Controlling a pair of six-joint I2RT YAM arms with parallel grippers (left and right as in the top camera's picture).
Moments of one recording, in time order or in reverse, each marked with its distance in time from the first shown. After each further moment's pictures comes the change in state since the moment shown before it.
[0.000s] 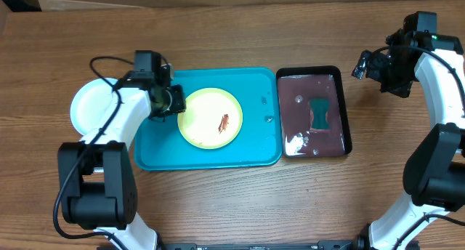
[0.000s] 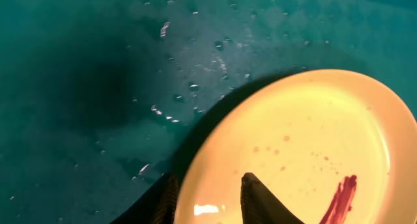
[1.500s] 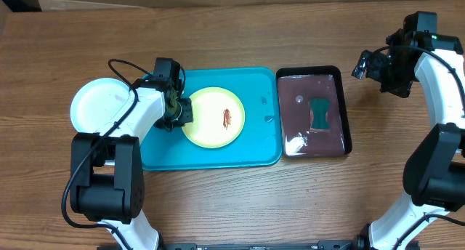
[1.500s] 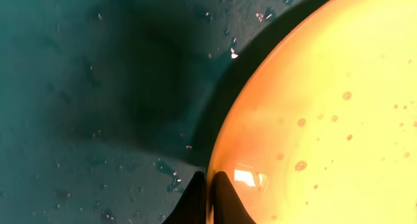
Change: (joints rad) left arm -0.074 0.052 -0.008 -0.128 -0.151 -0.025; right arm 0.000 0.000 0.000 0.000 0.000 0.000
